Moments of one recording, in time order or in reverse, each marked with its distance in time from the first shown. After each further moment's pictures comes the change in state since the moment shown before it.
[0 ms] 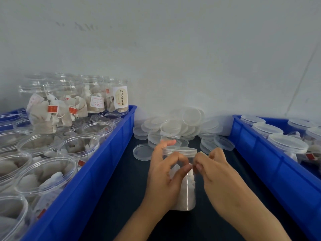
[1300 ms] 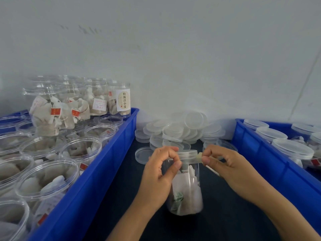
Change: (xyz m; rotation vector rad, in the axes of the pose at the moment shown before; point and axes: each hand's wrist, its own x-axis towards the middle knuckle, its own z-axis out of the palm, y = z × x) left_hand 0.011 0.002 -0.023 -0.007 -0.070 -0.118; right_hand 0.028 0.039 -0.010 0.507 0.050 -0.130
